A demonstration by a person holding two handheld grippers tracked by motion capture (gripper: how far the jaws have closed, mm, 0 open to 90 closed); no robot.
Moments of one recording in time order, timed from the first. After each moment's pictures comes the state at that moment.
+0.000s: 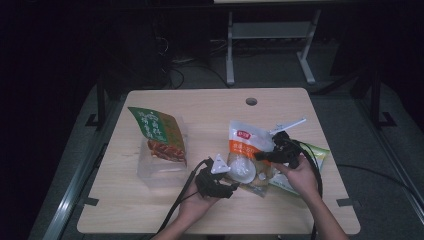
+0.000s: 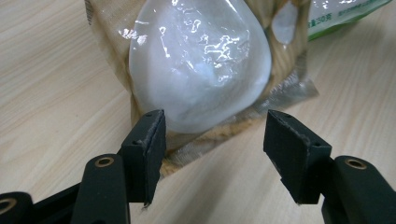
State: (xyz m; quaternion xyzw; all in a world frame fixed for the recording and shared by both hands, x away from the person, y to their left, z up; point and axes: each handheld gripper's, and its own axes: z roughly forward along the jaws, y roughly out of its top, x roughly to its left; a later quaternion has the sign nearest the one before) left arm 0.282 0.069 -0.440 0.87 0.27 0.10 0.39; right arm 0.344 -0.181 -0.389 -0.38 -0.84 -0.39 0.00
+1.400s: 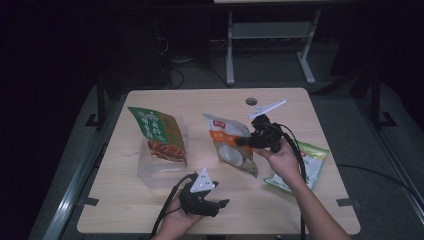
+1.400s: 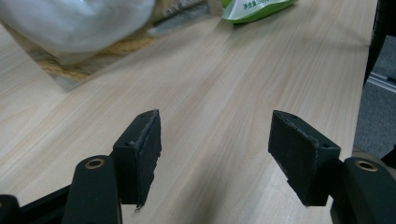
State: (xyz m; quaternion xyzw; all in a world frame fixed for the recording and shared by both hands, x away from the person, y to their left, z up) left arm 0.243 0.108 -0.437 0.87 0.23 0.08 0.42; right arm 0.362 -0.127 -0.339 -0.32 -0.85 -0.41 -0.01
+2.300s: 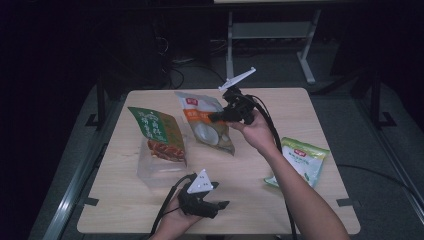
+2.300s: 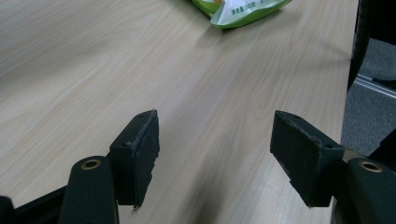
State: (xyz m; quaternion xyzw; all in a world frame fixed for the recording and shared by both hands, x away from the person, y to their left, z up) left arm 0.242 0.111 -0.437 0.87 0.22 0.07 0.43; right arm 0.409 -0.062 -0.286 -0.27 -0.86 -0.43 -0.02
